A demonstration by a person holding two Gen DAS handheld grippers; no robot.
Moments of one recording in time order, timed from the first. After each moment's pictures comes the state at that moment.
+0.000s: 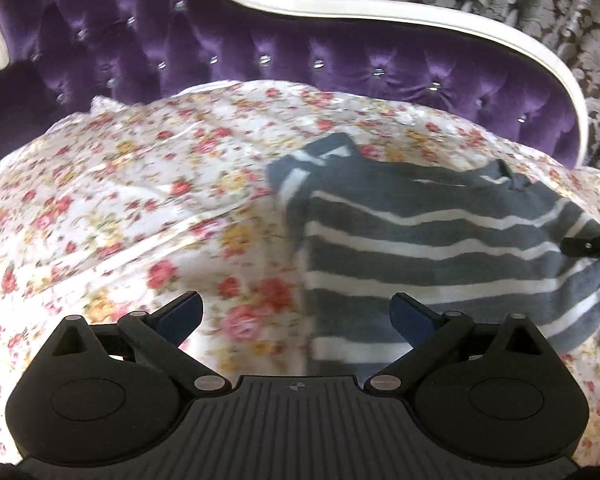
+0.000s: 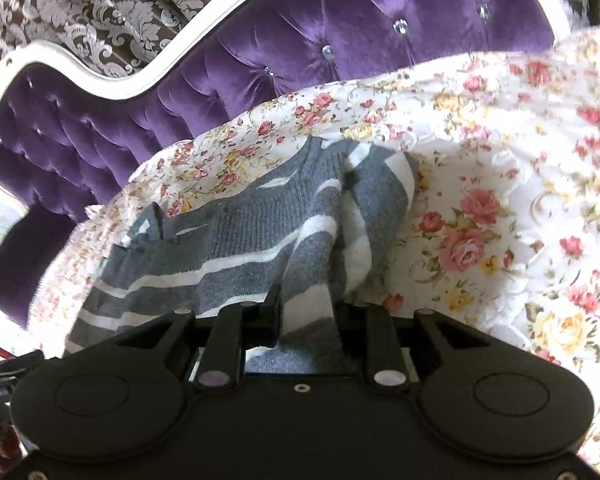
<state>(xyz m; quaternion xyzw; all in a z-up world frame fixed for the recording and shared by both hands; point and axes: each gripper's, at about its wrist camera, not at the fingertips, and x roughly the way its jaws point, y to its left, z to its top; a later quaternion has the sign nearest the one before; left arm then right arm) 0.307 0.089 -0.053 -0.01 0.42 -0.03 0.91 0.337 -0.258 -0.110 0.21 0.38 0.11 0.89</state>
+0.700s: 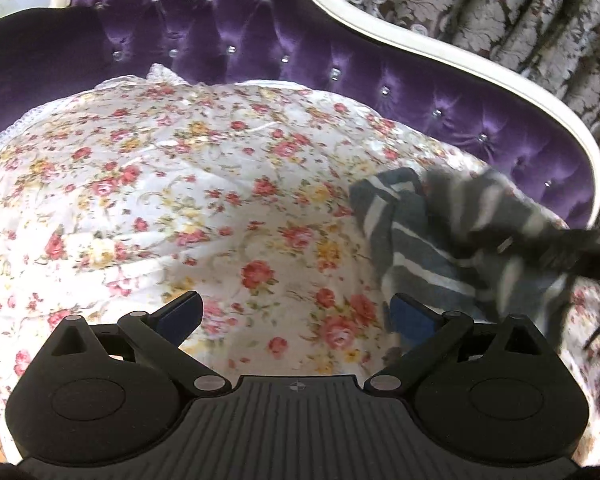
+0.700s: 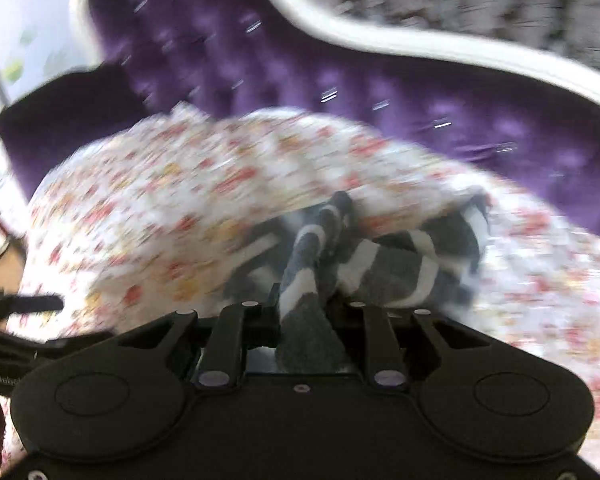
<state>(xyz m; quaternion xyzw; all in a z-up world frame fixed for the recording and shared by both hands) 0.299 0.175 -0.035 -0.10 0.42 0.00 0.90 0.342 -0.005 -0.036 -0.05 0.37 0.21 0.90</state>
